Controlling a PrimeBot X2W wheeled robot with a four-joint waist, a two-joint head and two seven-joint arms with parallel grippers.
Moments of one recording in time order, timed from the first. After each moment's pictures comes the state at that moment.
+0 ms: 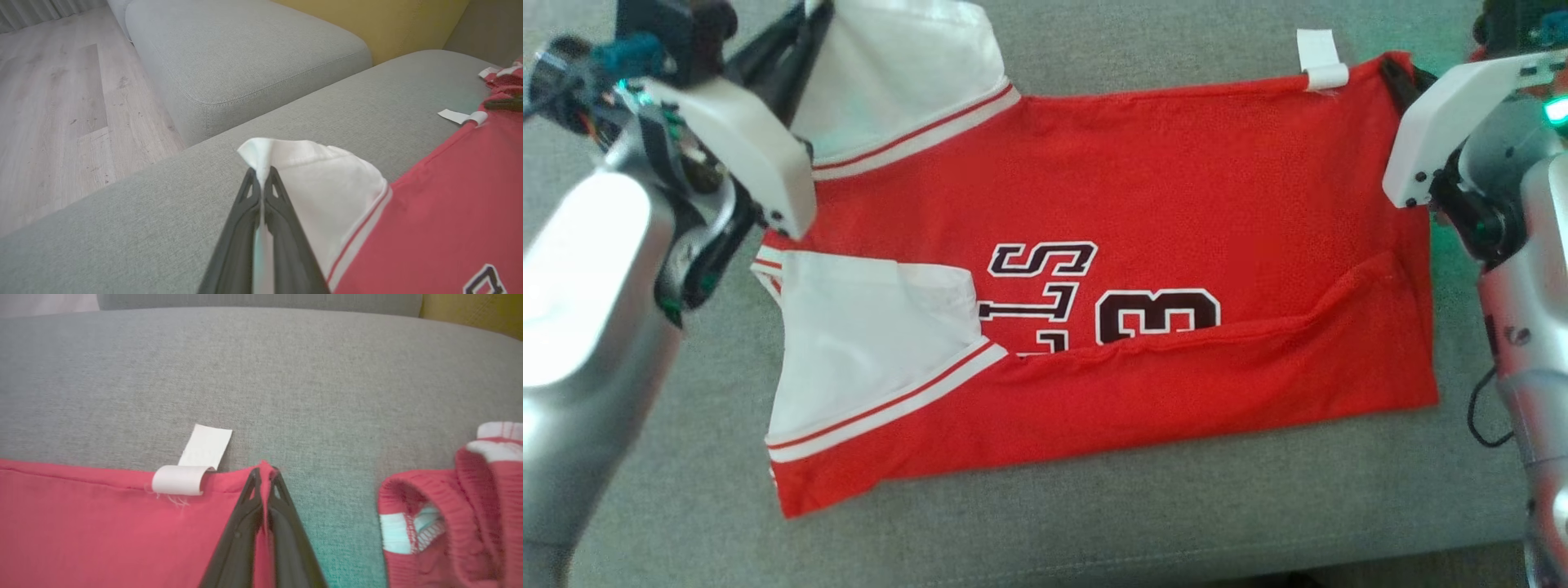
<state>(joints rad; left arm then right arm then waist) -0.87 0.51 -0.62 0.19 -0.61 -0.06 0.35 -0.79 -0.27 0.16 0.57 0.29 0.12 0.50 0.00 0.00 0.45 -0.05</state>
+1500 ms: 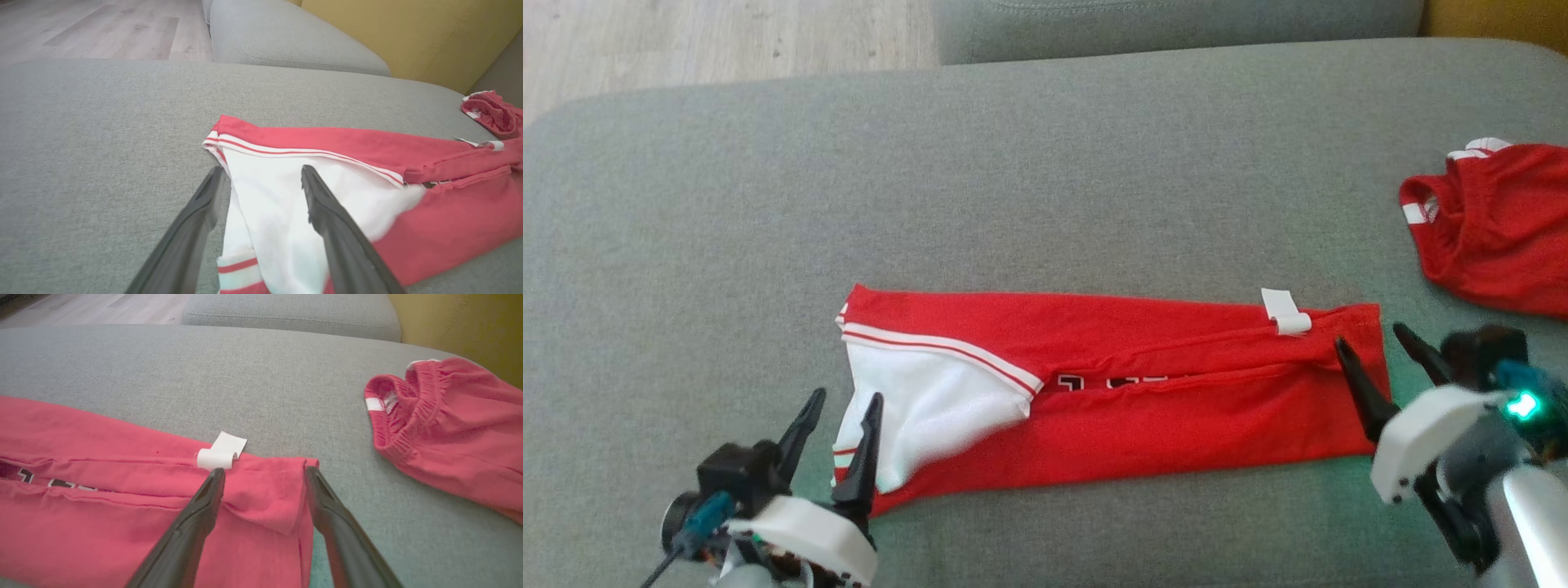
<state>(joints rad) -0.14 0.44 -0.63 0.19 -0.69 0.12 -0.11 -0.14 -0.29 0.14 0.23 0.26 0.12 0.25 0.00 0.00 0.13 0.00</state>
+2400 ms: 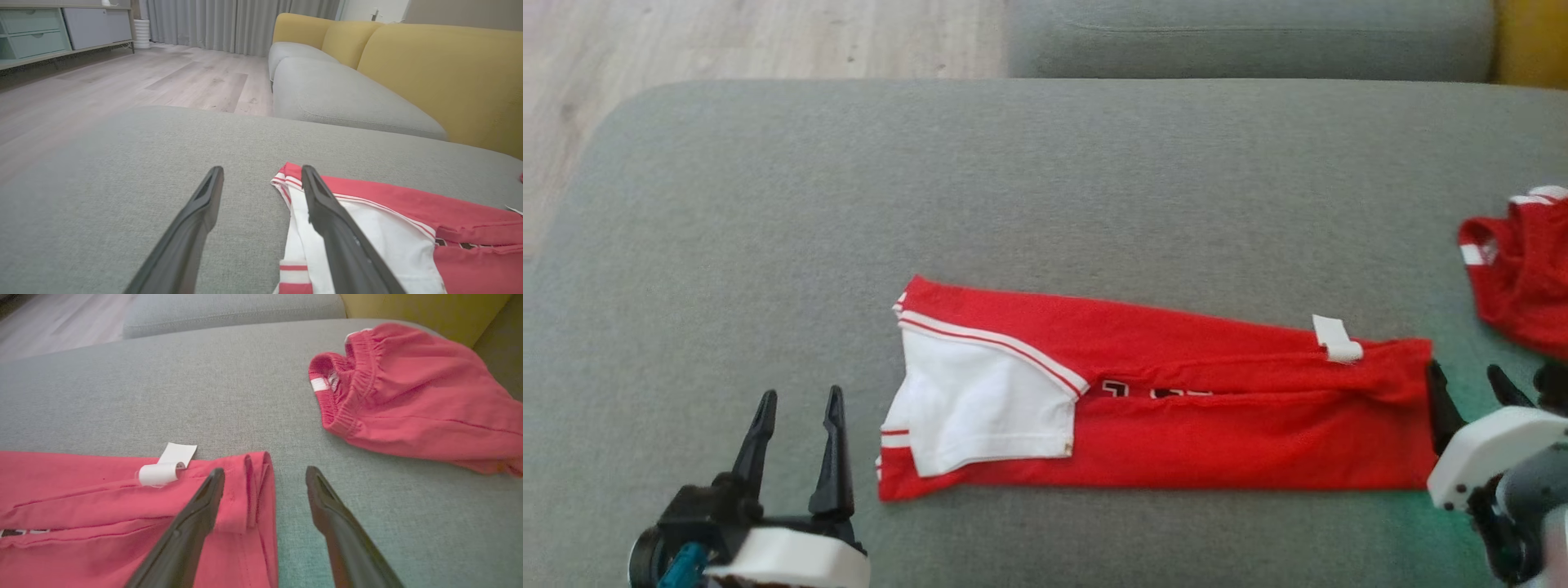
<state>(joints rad) 0.00 0.44 -0.55 -0.02 -0.67 0.34 -0.21 -0.05 -0.12 -0.22 0.21 0.15 0.12 0.32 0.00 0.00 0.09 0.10</state>
